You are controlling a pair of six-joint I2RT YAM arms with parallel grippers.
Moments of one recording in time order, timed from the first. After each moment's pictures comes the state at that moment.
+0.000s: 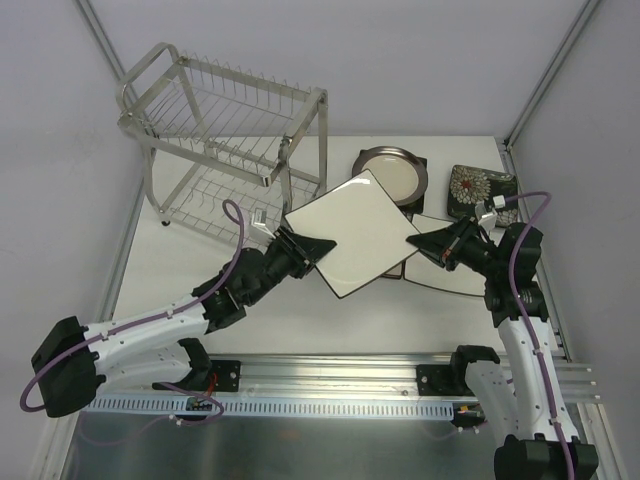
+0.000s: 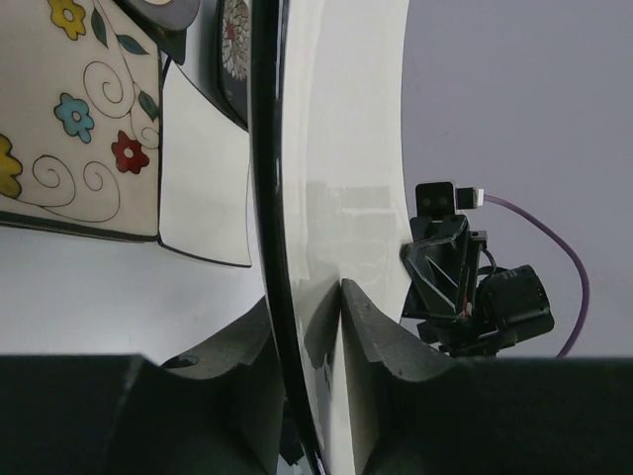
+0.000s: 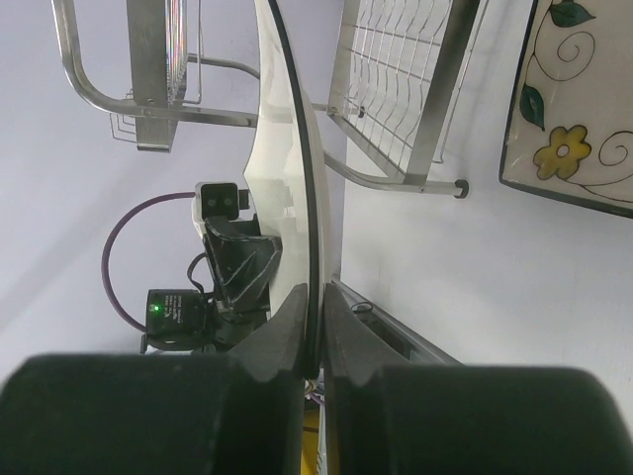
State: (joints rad) left arm -0.96 1.00 0.54 0.38 -0.24 -1.34; right arm -0.02 0.69 0.64 -0.20 -0.86 1.14
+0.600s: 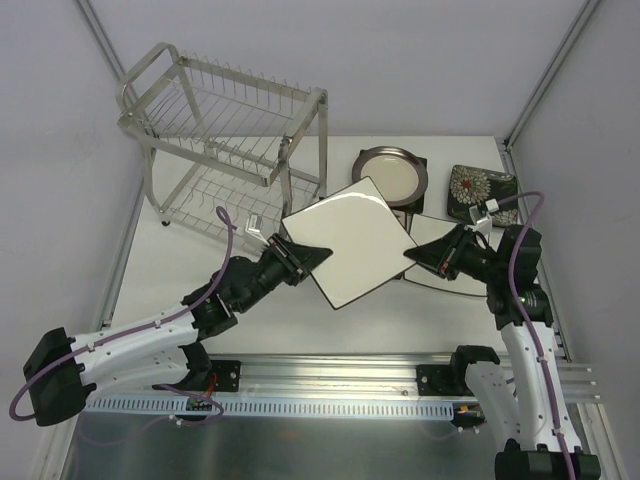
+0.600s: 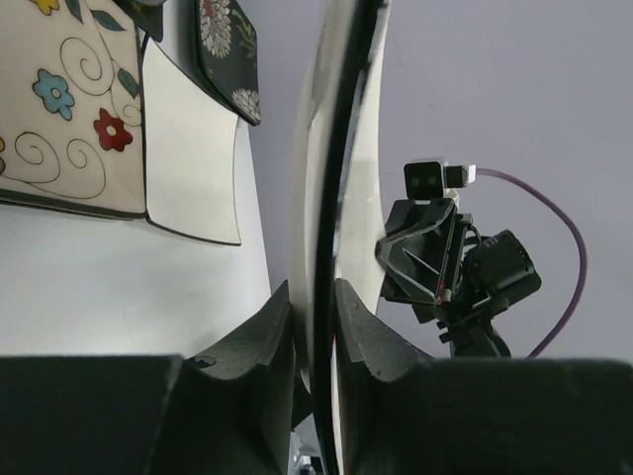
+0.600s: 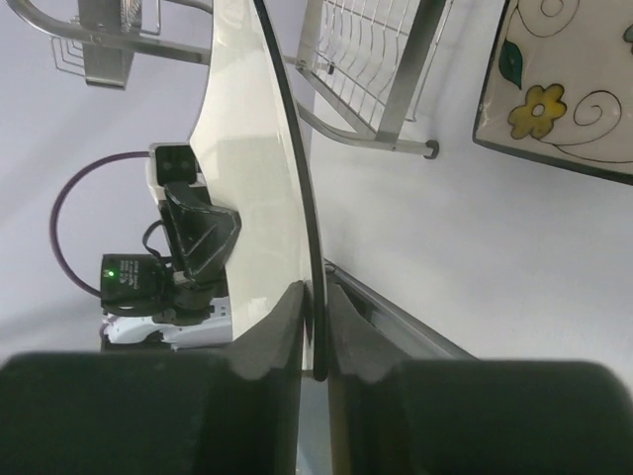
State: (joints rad) left arm -0.97 0.90 0.49 0.37 -0.22 -1.32; right arm -0.01 0.66 0.68 -0.39 -0.90 0.95
